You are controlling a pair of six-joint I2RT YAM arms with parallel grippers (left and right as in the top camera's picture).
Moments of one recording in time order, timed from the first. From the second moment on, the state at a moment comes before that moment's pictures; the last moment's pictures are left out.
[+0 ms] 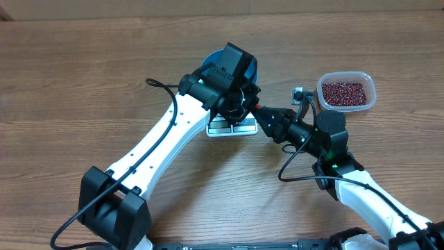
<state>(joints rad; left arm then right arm) -0.60 1.79 1.58 -0.80 0.24 -1.44 0.30 1.32 0.49 0.56 -0.56 0.72</state>
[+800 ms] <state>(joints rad) -0.60 1.79 1.58 -0.80 0.24 -1.44 0.30 1.32 0.49 0.61 -0.55 0.72</state>
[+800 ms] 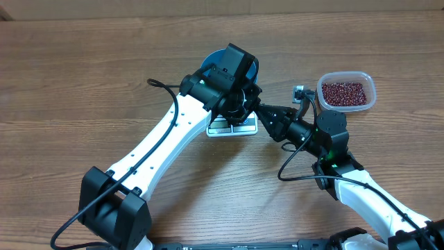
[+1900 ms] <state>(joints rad) -0.60 1.39 1.67 -0.90 0.11 -0.71 0.20 1.15 0.94 -0.42 -0.39 0.48</state>
